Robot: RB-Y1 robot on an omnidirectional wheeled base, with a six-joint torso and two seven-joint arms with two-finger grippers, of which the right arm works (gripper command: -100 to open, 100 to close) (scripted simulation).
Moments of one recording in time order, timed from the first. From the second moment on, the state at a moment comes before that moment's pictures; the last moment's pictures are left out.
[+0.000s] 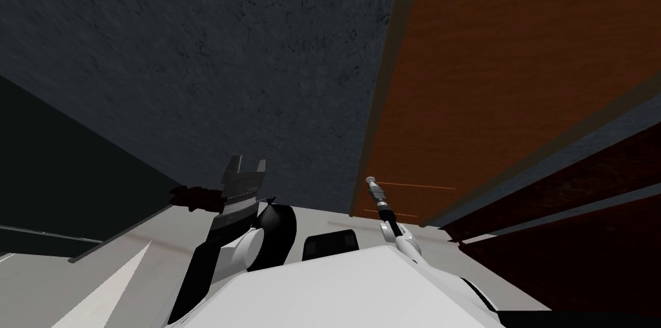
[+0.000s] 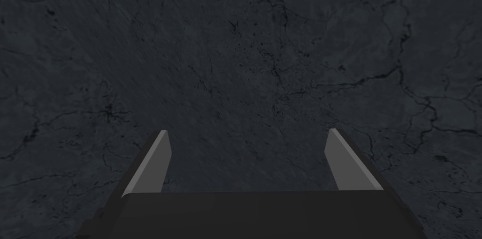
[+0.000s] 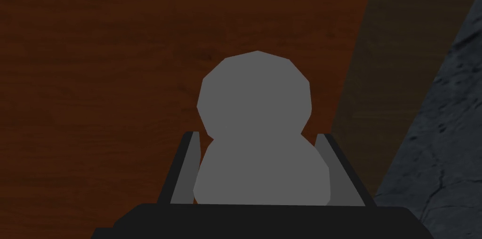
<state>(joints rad) -0.07 -0.20 -0.36 -0.60 0.19 -0.88 1.28</state>
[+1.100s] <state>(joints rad) -0.07 -0.21 -0.34 -0.59 0.14 -0.88 1.11</state>
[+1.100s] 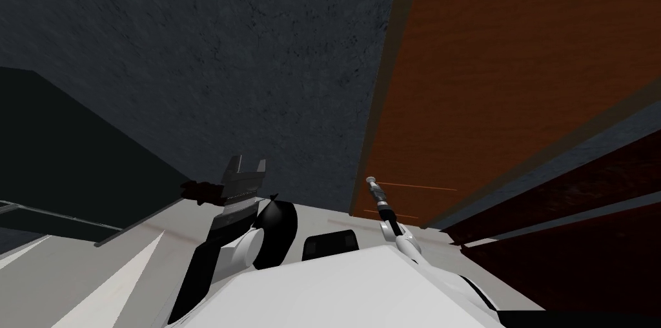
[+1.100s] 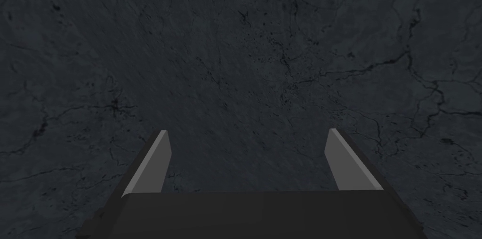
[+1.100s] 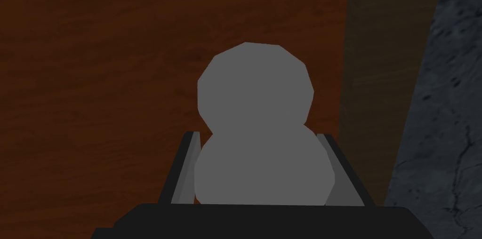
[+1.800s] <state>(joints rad) -0.07 -0.21 -0.31 -0.61 0.10 -0.87 0.94</state>
